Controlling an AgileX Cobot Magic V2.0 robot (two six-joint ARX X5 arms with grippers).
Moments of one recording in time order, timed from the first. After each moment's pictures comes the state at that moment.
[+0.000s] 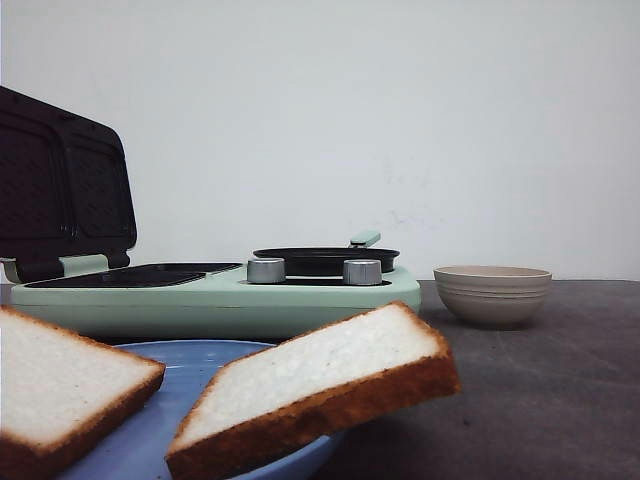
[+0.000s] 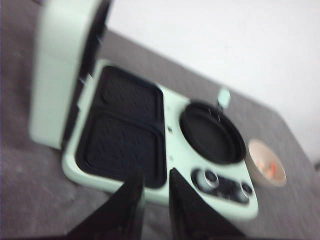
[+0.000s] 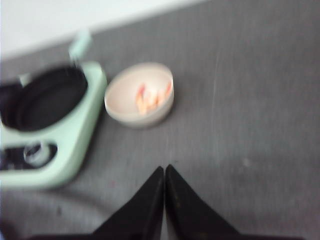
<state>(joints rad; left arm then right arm) 0.05 0.54 0.64 -0.44 0.40 -0.43 0.06 0.58 0.64 -0.63 -0.14 0.33</state>
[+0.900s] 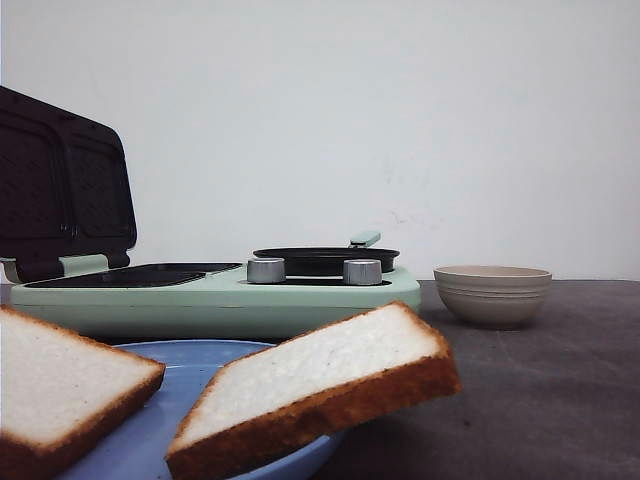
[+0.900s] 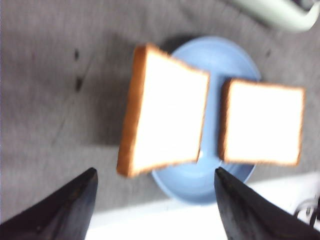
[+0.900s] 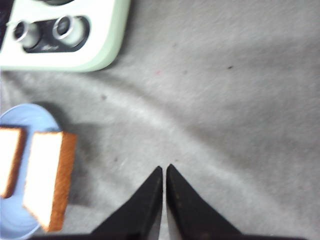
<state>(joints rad) -0.02 0.73 0.71 -1.14 0.52 -0.26 0.08 0.70 0.67 -0.84 -0.42 0.29</state>
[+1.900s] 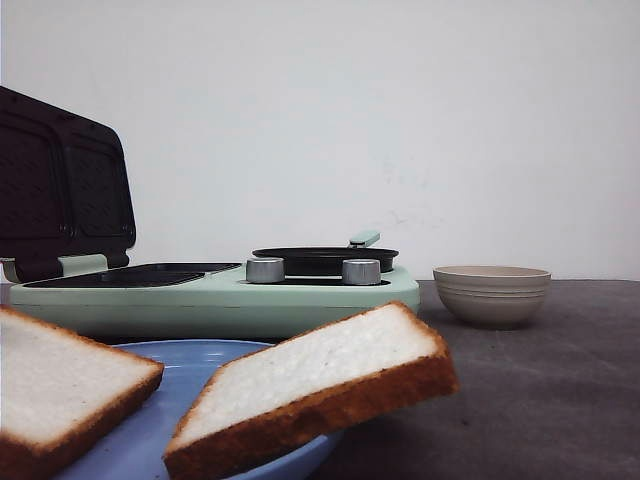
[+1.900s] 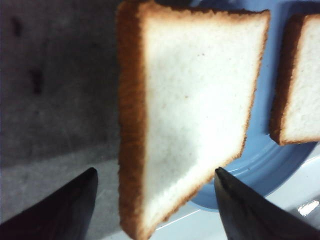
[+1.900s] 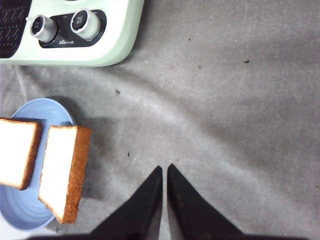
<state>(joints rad) -0.23 1.22 0.71 -0.96 0.47 -0.17 0.08 0.70 0.67 -0.85 -0.47 0.29</state>
